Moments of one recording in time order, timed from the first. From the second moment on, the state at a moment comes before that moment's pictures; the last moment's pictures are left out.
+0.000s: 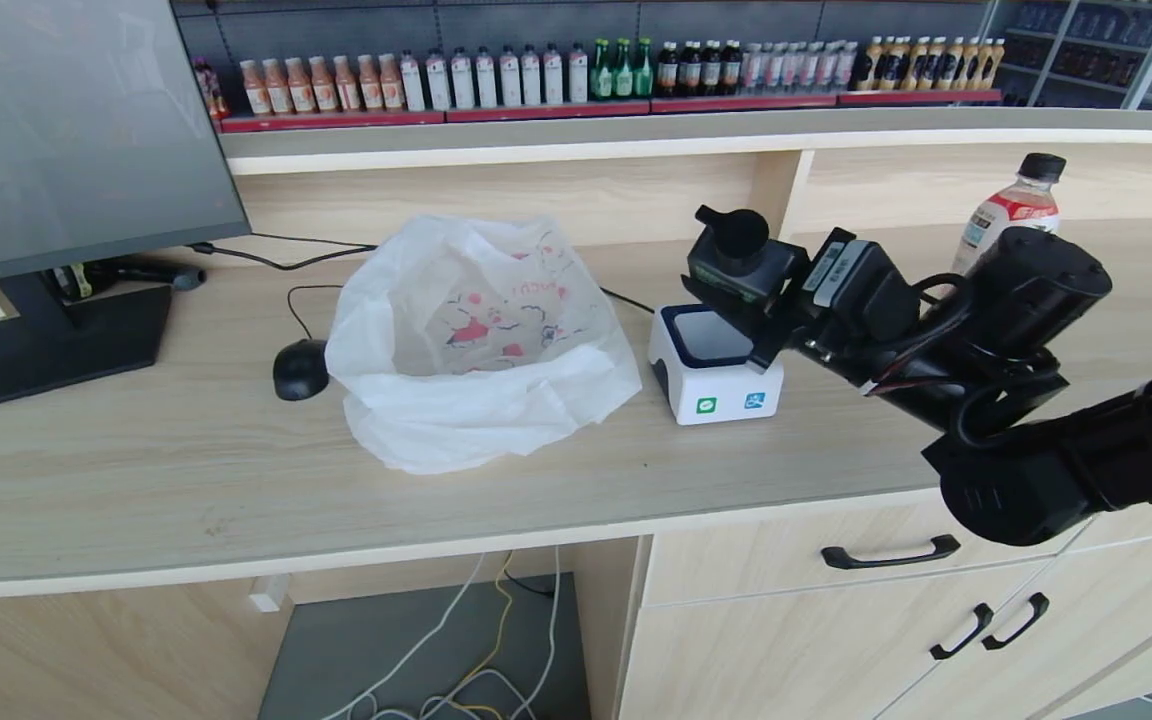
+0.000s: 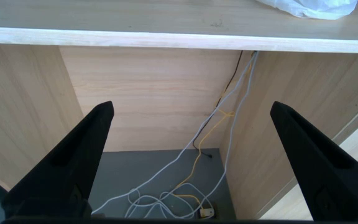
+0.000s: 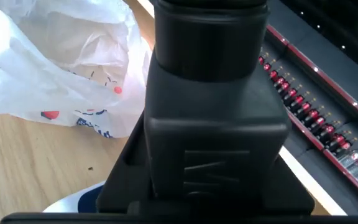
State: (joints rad) left arm 0.00 0.00 0.00 0.00 0.00 0.00; right arm 0.38 1.95 -1.00 -1.36 0.56 -0.76
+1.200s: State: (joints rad) left arm 0.00 0.00 0.00 0.00 0.00 0.00; right arm 0.33 2.06 -1.09 -1.39 0.63 -0.89
